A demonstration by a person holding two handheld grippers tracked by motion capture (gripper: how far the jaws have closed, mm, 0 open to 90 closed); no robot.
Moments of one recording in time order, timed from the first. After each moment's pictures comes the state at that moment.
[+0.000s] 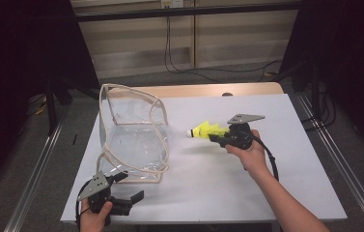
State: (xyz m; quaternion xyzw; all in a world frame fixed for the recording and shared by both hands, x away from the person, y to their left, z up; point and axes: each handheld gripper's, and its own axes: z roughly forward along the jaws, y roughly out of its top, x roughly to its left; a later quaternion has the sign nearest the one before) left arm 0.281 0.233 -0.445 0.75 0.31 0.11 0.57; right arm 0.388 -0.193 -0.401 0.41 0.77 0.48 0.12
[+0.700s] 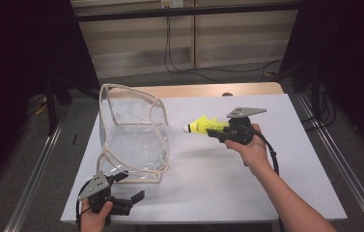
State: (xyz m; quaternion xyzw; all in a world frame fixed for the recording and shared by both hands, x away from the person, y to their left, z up) left arm 0.281 0.231 -0.444 0.75 0.31 0.10 0.57; right arm 0.386 -0.187 -0.370 0.39 0.77 0.49 0.12
